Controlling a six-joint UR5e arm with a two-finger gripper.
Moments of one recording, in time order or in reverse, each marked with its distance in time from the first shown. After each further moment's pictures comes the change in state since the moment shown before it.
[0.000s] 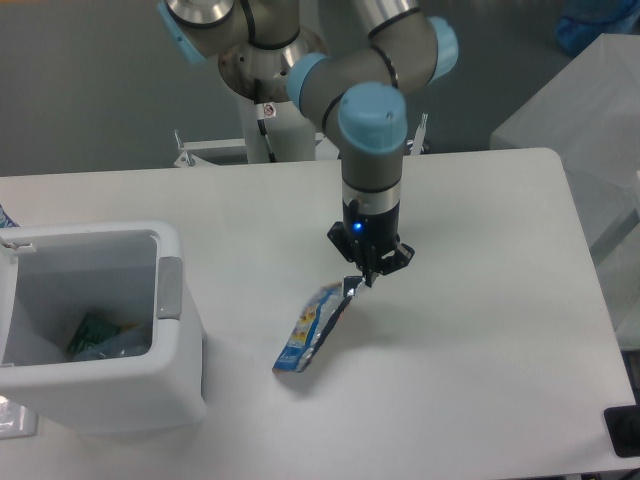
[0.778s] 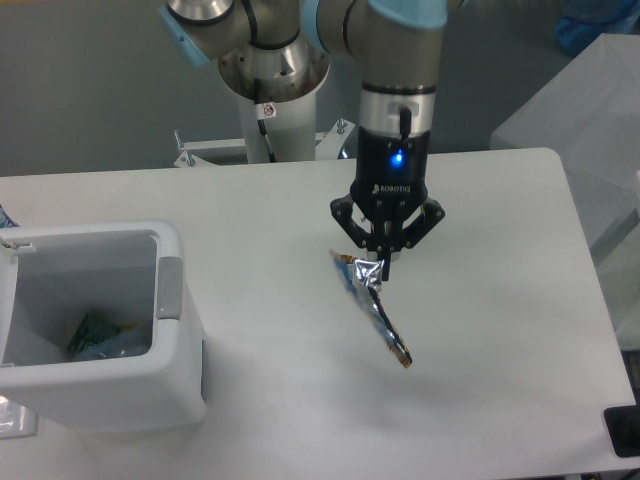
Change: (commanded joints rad) arm 0.034 0.095 0.163 0.012 -0.250 -0.571
